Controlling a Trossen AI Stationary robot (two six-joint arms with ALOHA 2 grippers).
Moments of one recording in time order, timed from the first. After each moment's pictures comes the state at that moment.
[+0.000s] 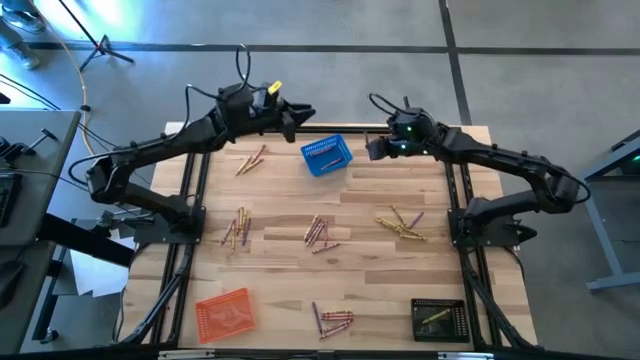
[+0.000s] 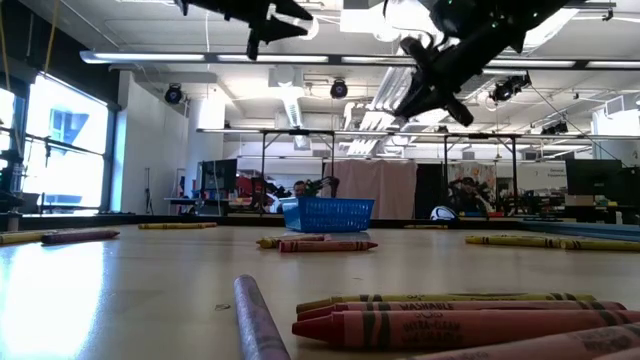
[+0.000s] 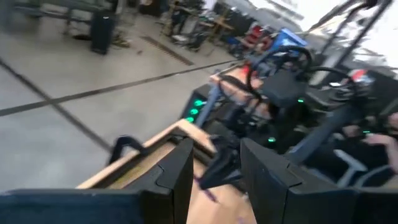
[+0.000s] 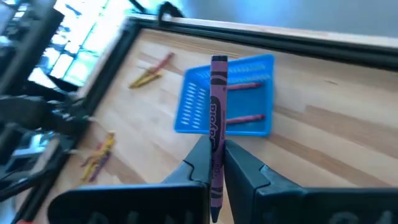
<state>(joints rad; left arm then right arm) 0.48 1.33 1.17 0.08 0.11 -0.43 -0.55 1.23 0.92 -0.29 -0.13 0.66</state>
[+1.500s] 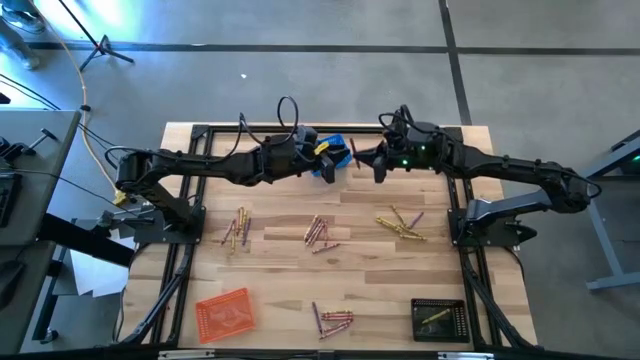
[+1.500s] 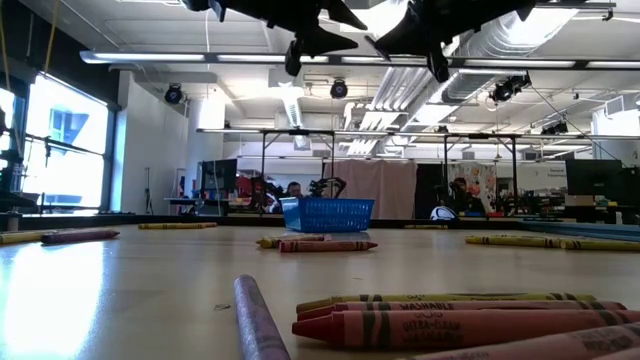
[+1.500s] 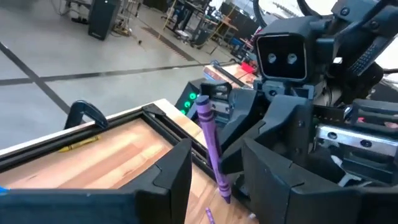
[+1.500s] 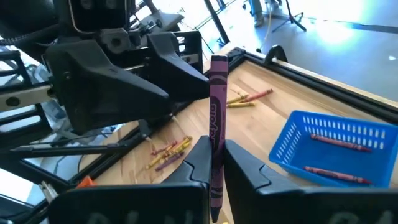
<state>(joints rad) 0.15 1.57 1.16 0.33 -0.25 -0.55 -0.31 1.14 0.92 -0.08 -0.08 0.52</state>
